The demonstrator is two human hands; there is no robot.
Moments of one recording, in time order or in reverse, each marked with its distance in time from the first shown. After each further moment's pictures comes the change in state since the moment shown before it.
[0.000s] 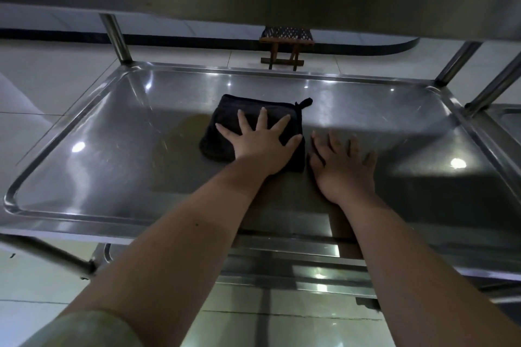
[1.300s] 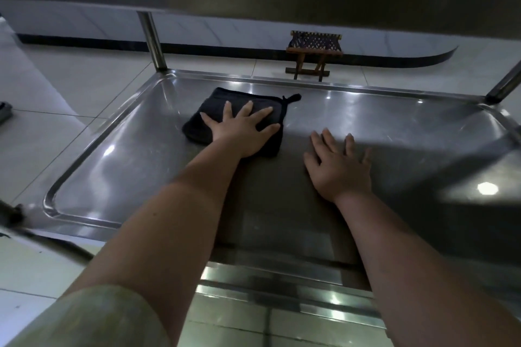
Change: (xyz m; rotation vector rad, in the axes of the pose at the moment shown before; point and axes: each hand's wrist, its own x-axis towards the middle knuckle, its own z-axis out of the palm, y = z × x) left_hand 0.047 -0.111 -0.023 0.023 -0.014 -0.050; right_hand 0.032 -0.066 0.003 0.078 0.034 -0.136
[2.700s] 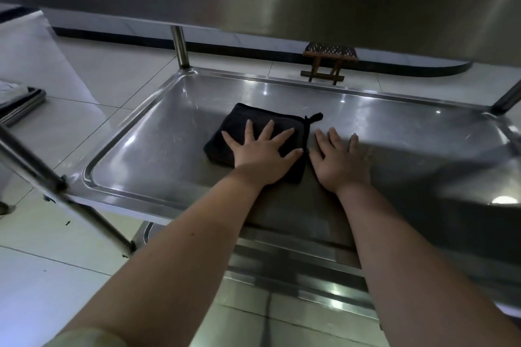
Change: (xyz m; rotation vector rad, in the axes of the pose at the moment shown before) left_hand -0.086 0.027 0.015 -0.009 0.071 -0.023; right_hand -0.007 -0.009 -0.001 -0.029 -0.044 -0.002
